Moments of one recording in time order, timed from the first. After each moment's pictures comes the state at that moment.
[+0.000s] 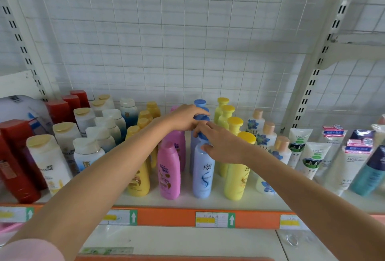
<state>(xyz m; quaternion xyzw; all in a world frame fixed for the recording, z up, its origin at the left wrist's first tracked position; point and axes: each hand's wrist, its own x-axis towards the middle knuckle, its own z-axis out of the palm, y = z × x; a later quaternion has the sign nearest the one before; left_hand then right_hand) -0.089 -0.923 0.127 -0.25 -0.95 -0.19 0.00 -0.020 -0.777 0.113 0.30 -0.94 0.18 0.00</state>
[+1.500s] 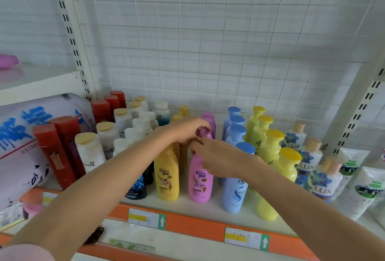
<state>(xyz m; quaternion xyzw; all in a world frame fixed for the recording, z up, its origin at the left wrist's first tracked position) -0.079 -0.992 0.116 -0.21 -0.97 -0.13 0.00 -0.032 -0.855 0.107 0.41 -0.91 -0.04 0.01</state>
